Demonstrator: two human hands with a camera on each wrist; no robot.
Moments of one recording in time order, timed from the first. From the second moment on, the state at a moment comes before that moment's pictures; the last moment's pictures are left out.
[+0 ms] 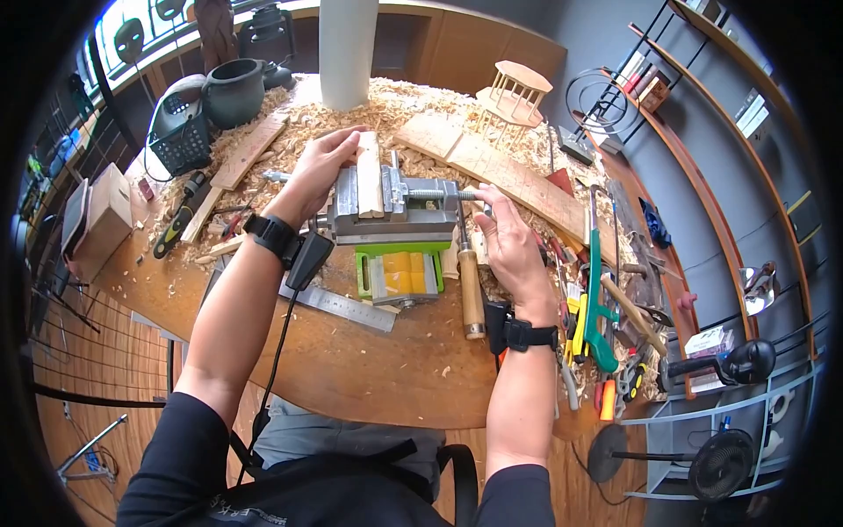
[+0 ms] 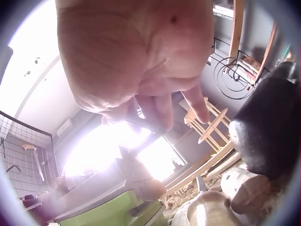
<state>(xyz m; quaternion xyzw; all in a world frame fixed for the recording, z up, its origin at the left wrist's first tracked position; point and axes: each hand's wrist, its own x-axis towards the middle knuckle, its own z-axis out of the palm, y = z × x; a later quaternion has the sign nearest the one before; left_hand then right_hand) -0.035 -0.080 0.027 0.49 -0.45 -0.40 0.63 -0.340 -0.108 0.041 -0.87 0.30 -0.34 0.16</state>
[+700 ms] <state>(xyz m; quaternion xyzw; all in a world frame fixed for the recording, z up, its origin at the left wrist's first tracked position) -0.047 -0.029 -0.022 0.69 -0.54 -0.04 0.49 -0.326 -0.118 0.029 -0.81 0.37 -0.44 0.08</state>
